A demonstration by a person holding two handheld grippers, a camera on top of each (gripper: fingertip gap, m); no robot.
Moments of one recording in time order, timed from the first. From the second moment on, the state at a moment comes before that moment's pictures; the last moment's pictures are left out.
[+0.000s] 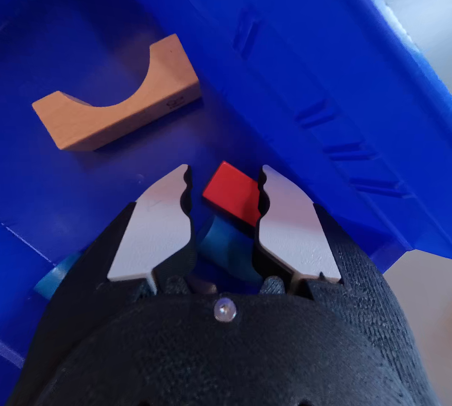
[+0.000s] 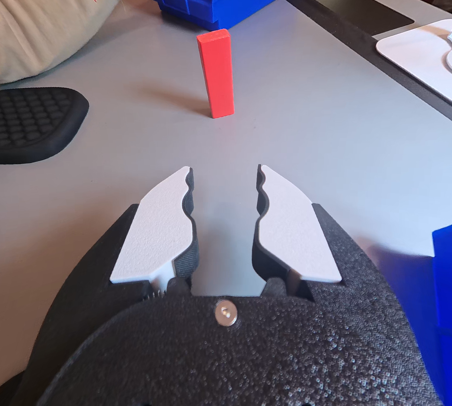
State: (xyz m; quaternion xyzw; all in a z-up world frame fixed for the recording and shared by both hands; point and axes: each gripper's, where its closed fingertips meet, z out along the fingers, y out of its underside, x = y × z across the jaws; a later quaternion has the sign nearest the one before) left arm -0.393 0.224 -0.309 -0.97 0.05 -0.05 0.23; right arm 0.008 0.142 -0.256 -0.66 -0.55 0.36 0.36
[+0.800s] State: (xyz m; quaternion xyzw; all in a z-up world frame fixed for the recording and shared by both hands) left arm -0.381 0.220 -0.308 -0.96 0.10 -0.07 0.23; right arm 0.012 0.149 -0.260 -0.67 -0.54 0.36 0.37
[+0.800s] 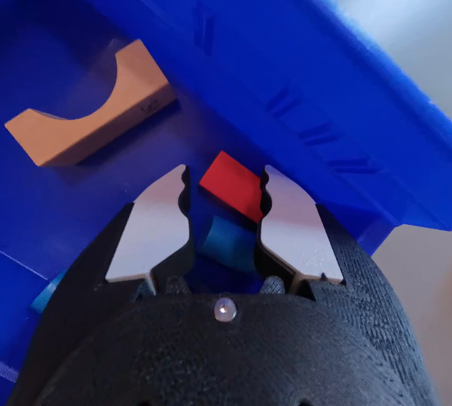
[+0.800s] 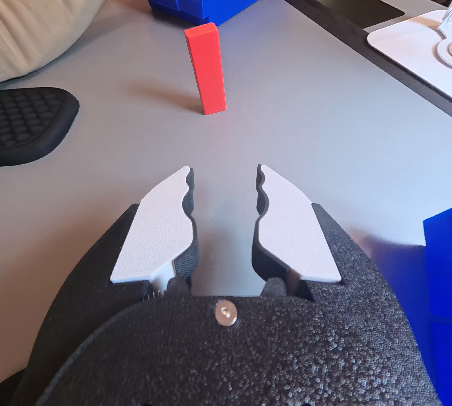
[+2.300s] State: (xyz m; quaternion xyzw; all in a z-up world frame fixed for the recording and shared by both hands) left arm -0.362 0.177 -0.313 -0.85 0.53 0.00 0.01; right arm 0.017 0.150 -0.280 -0.69 -0.54 0.36 0.33
